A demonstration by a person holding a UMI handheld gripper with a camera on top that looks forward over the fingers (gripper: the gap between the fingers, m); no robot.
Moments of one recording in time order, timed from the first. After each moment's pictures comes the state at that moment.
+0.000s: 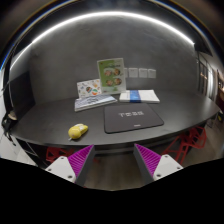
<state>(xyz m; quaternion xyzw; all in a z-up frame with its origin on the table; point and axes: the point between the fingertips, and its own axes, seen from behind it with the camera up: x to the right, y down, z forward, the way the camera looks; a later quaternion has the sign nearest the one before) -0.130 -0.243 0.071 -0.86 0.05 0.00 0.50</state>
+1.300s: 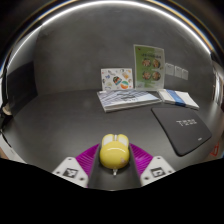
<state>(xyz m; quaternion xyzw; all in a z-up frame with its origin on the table) -0.317 -0.042 -0.016 -0.87 0.00 0.00 0.49</state>
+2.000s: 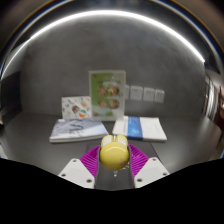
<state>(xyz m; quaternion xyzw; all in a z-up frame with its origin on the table) -0.061 0.008 0.113 -0.83 0.01 -0.05 0.56</state>
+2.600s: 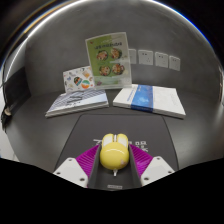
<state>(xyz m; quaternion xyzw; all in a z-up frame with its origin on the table) -0.020 0.022 -0.008 -0.89 -0.04 0.05 0.45</state>
